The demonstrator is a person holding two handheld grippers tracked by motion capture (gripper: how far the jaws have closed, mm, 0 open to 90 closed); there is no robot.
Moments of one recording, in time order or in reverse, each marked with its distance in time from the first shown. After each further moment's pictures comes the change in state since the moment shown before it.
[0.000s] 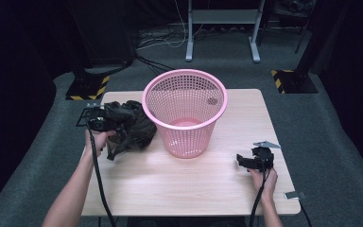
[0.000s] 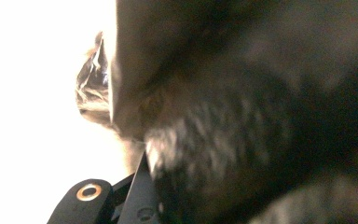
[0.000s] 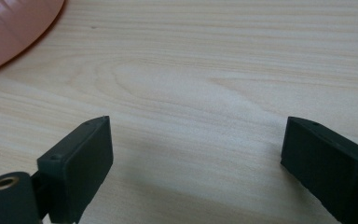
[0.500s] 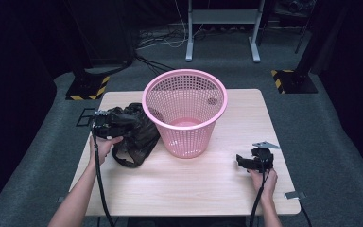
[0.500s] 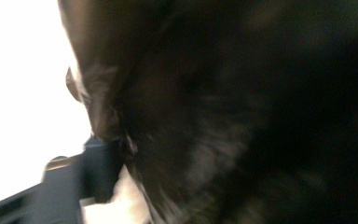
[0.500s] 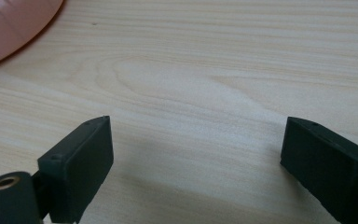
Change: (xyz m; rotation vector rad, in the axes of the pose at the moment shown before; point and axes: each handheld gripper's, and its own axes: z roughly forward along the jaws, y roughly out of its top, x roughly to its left) left arm -0.020 -0.016 -0.006 -0.035 0.085 0.105; right arm 0.002 -0.001 -0.001 0.000 -0.009 -0.016
